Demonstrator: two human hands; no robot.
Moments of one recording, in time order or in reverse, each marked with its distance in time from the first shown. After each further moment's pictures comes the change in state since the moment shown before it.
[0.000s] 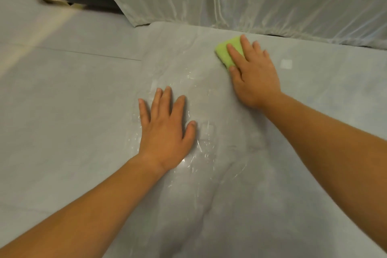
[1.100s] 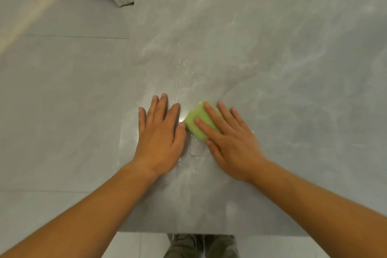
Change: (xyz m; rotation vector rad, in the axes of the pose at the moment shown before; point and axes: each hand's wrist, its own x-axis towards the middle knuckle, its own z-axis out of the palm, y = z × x) left_hand -0.159 -0.017 0.032 -0.134 -0.068 0.064; right_hand -0.294 -0.088 0.071 0.018 -0.039 -0.275
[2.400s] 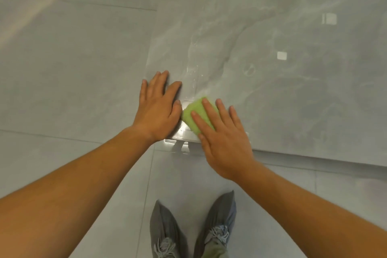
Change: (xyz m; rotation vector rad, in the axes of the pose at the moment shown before) left_hand -0.138 -0.045 0.024 0.136 0.077 0.052; right_hand -0.128 -0.132 0.056 -0.050 0.023 0.048
